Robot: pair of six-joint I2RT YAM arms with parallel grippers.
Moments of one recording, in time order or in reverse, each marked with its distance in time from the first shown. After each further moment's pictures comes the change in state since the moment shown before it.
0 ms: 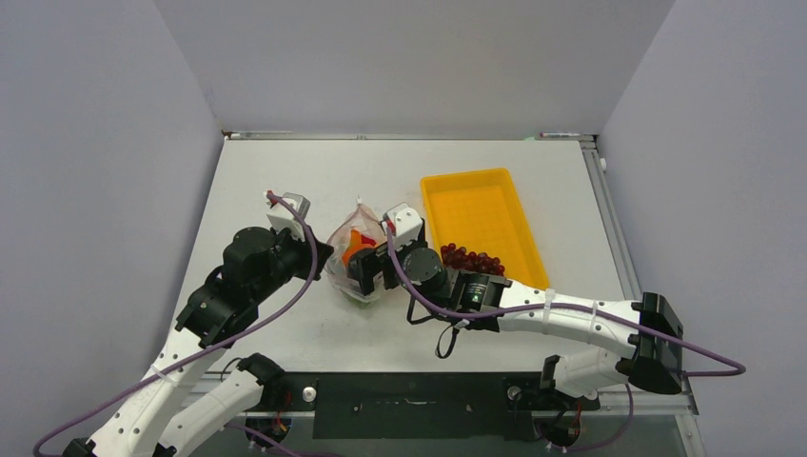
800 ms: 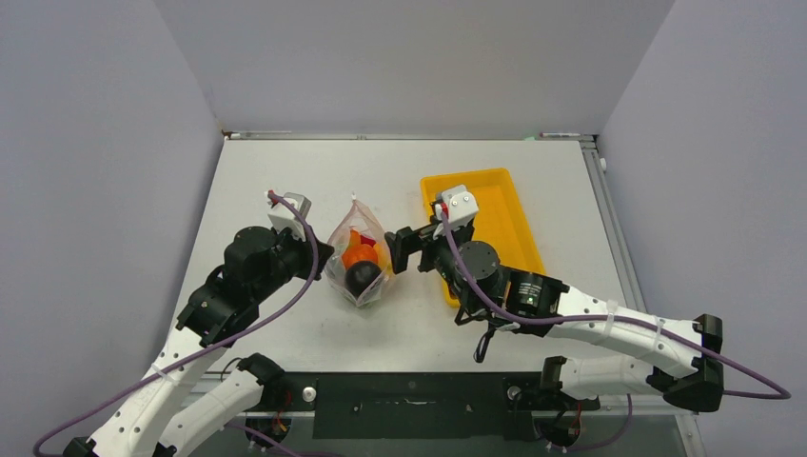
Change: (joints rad) left arm 0.000 0.006 0.000 0.000 0.003 0.000; right arm 0.000 -0.225 0.045 -0.116 0.188 -0.068
